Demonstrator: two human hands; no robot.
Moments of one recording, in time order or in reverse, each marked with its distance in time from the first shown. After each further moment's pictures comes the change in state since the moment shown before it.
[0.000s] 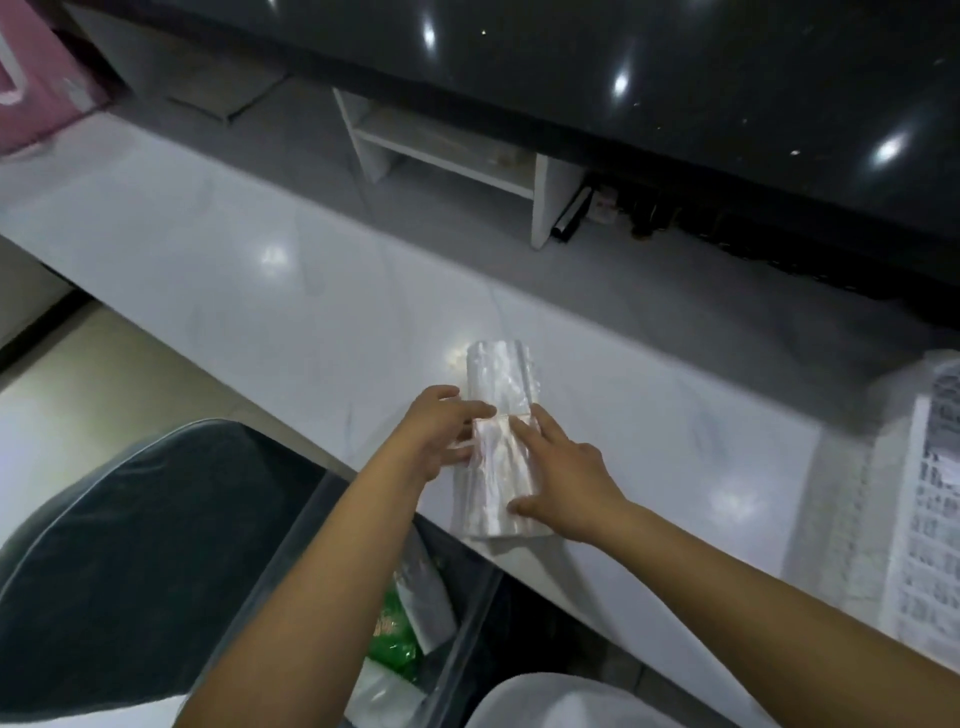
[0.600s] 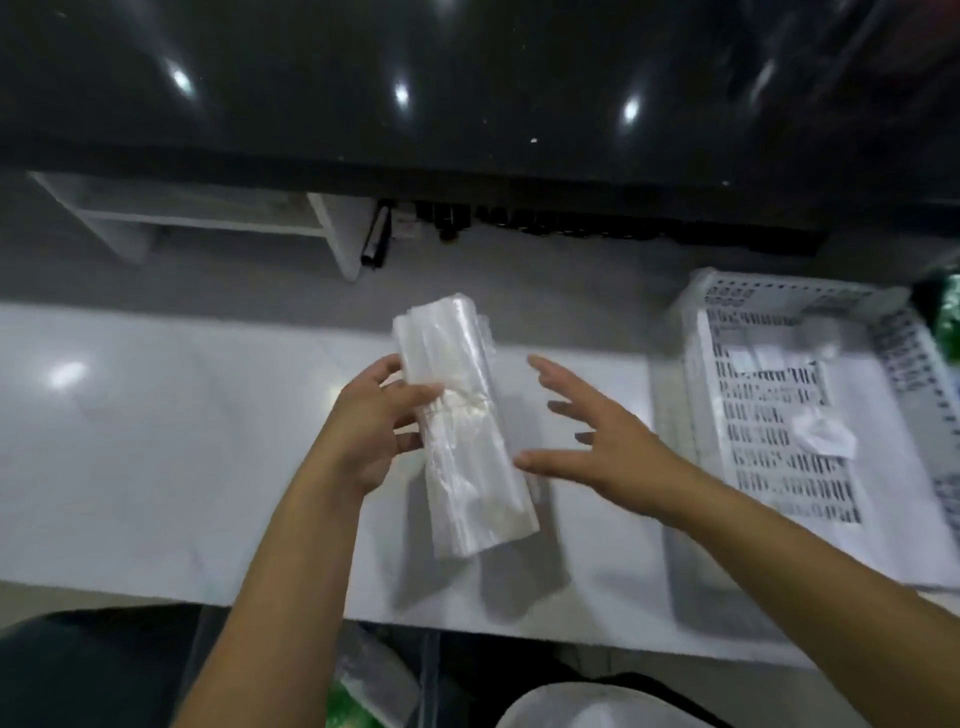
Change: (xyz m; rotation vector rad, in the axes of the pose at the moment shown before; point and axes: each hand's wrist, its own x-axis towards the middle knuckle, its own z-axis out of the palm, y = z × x) left_hand -0.013 0.056 0.083 0.084 -0.445 0.272; right_hand -0.103 0.062 -0.088 0.745 0.360 0.252
